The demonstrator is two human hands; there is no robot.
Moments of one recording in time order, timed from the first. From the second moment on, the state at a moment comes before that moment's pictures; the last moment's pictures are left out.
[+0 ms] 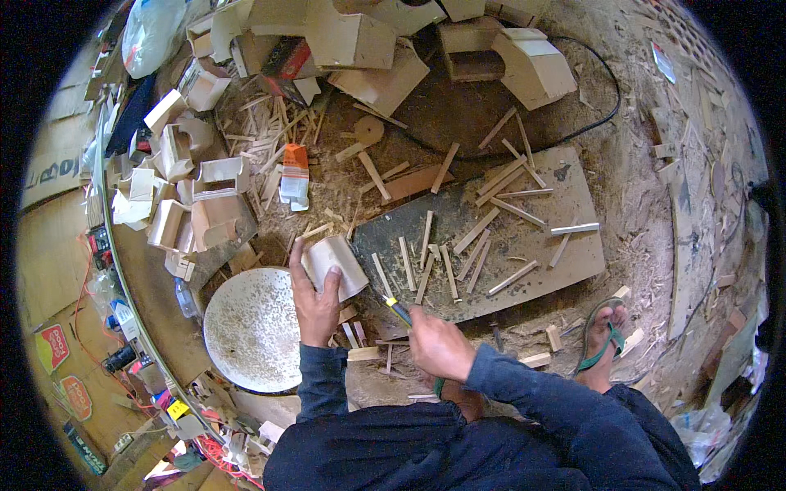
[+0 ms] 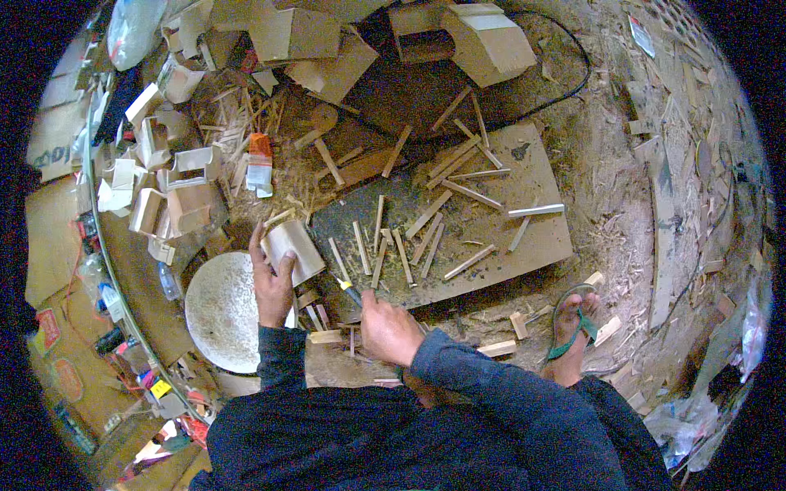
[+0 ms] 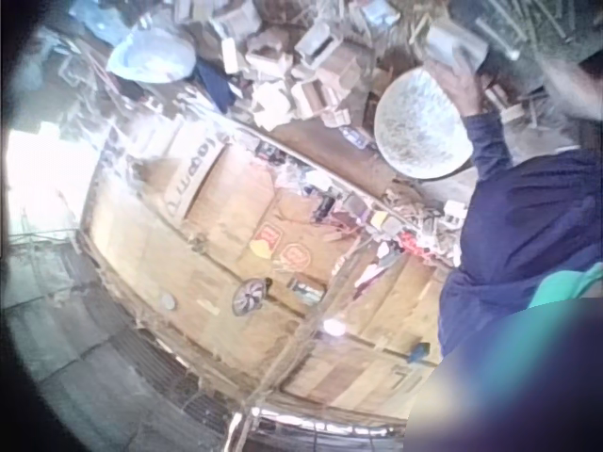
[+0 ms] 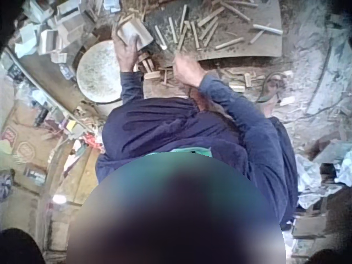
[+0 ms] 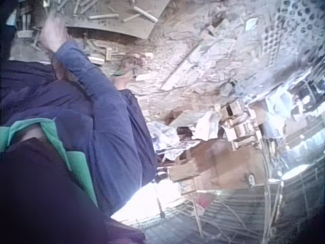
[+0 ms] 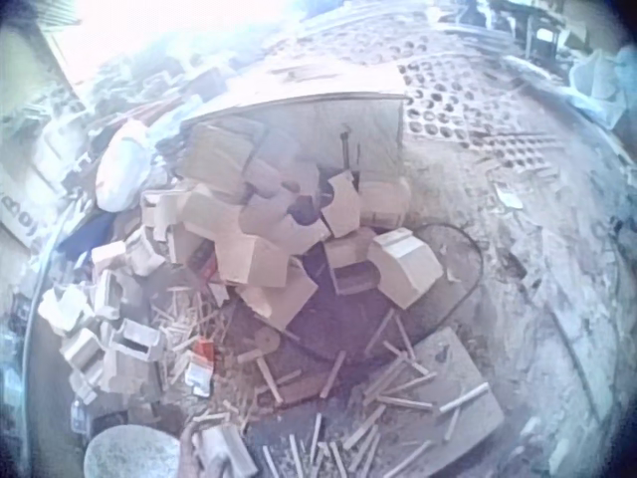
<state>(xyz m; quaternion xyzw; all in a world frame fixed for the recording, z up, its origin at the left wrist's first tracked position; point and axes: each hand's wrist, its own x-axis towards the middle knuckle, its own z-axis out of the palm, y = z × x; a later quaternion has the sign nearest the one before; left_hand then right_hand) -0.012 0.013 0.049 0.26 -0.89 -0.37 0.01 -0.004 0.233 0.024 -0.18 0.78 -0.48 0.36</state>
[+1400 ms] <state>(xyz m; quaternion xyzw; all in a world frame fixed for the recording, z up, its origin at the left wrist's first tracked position) -0.018 0.055 0.018 0.30 -0.91 -0.30 0.05 -0.010 0.227 0.029 -0.16 0.74 -0.47 0.46</state>
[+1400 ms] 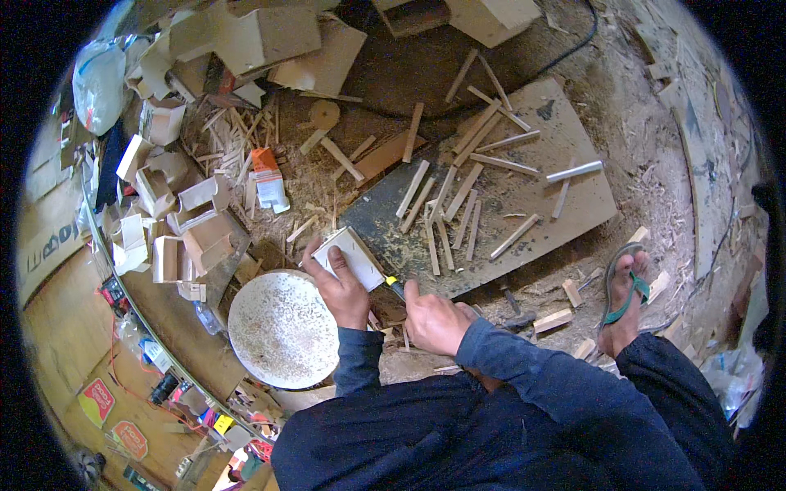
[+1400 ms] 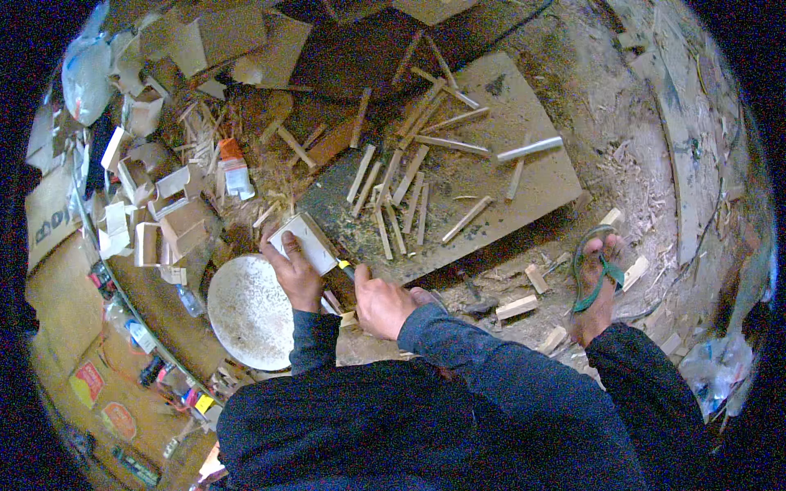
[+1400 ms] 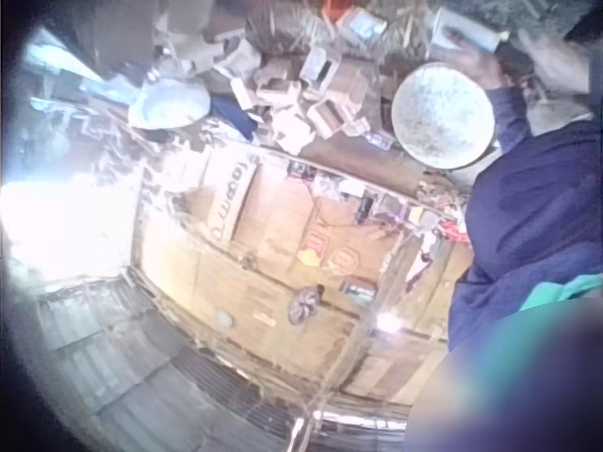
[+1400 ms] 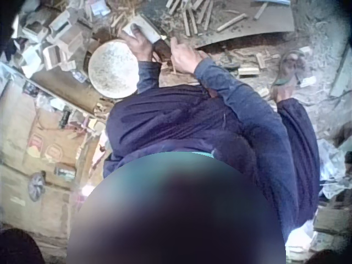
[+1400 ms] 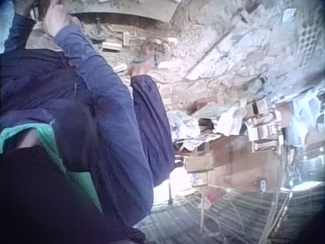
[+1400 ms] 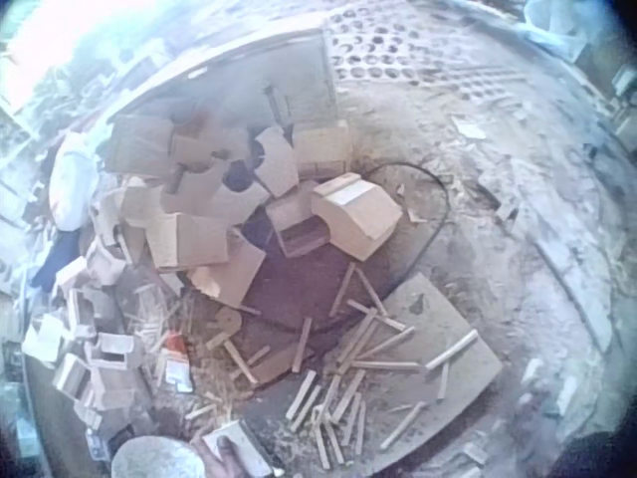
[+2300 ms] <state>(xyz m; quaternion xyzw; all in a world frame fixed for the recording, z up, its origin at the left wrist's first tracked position) -0.020 0.053 0.017 0.33 -0.88 -0.34 0.05 0.005 0.245 0.029 -0.17 0.72 -0.48 0.47</state>
